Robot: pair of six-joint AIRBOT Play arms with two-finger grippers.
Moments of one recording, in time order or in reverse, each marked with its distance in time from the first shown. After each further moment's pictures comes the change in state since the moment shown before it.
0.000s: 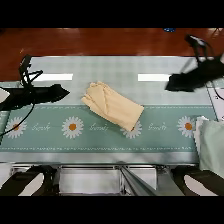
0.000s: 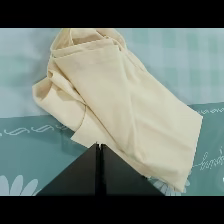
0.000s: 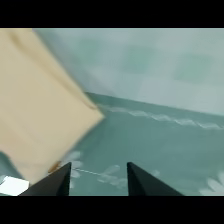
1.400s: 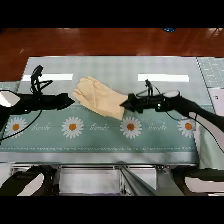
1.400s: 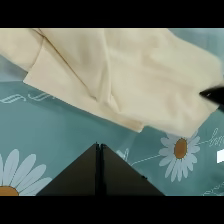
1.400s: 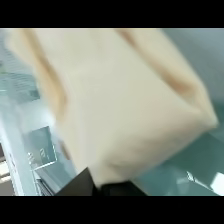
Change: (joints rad) left arm -0.042 -0.041 -0.072 -0.001 -0.013 -0.003; right arm 0.177 -0.399 -0.330 1.167 -0.486 -0.507
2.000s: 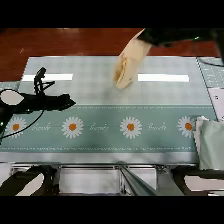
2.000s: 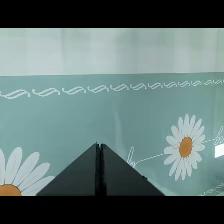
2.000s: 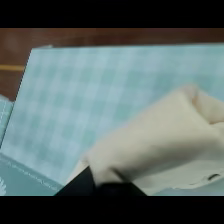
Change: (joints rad) left arm 0.000 -0.040 -0.001 0.000 -0.001 0.000; right arm -0.155 -0.002 0.923 -0.684 0.217 0.473
